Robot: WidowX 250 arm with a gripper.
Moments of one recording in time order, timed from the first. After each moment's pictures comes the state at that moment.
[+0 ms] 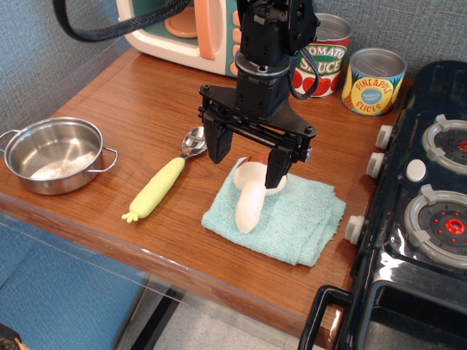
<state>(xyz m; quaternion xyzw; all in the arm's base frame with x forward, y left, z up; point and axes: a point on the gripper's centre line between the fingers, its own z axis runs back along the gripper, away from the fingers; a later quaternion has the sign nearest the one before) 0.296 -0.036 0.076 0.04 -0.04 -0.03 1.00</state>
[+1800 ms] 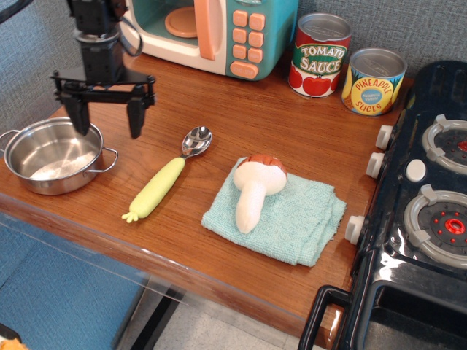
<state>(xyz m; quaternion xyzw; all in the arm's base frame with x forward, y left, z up) 0.306 0.149 0.041 0.03 0.01 0.24 0.97</state>
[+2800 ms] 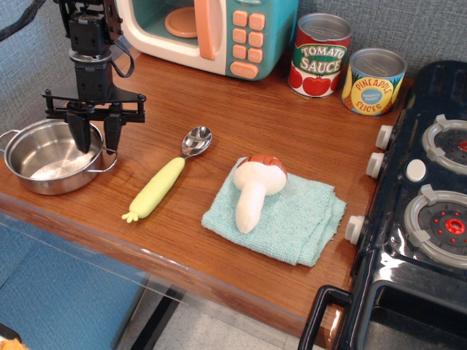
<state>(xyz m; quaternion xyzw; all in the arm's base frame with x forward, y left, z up) 0.302 0.157 0.020 0.05 0.03 0.27 0.96</state>
